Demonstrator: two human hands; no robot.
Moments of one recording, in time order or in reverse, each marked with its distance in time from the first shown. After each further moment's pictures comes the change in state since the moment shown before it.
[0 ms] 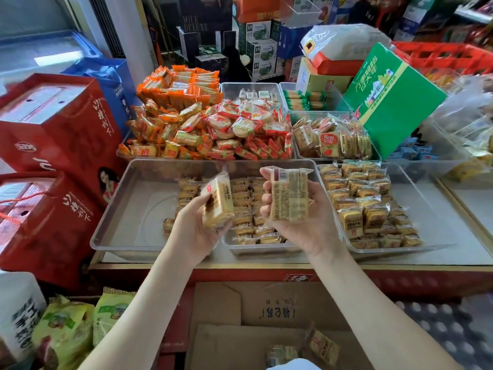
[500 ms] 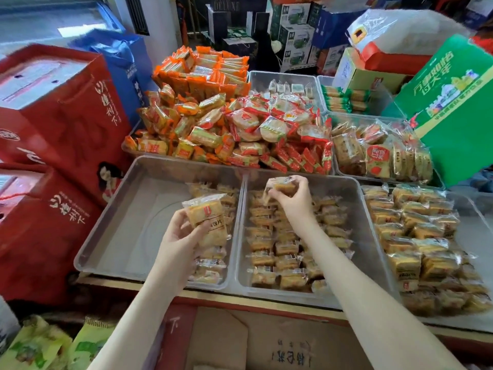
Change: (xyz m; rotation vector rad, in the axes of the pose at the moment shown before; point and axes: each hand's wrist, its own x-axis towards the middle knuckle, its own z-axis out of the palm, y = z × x) left_hand 0.074 0.016 -0.068 0.370 0.203 0.323; right_hand 0.168 -0.022 -0.106 -1.413 0.666 -0.321
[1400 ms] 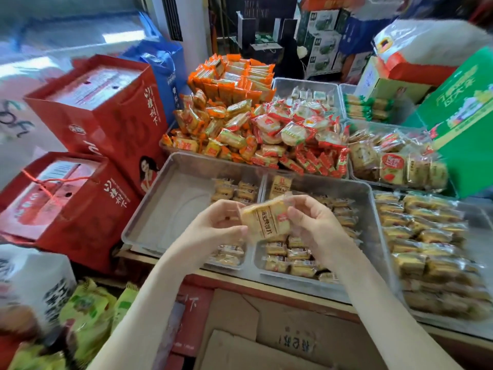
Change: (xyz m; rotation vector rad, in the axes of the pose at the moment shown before) left_hand -0.047 0.051 0.010 0.305 -0.277 0.030; right_hand -0.111 -0.081 -0.037 0.423 -0.490 0.186
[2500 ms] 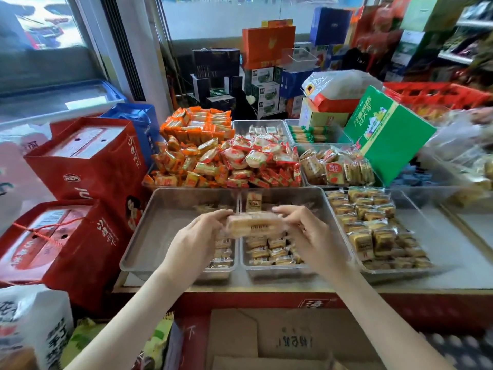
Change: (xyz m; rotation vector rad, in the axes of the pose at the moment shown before) left_hand -0.062 0.020 -0.002 0.917 0.165 0.912; right_hand -0.102 0.004 0.017 -0.839 0.196 -0.929
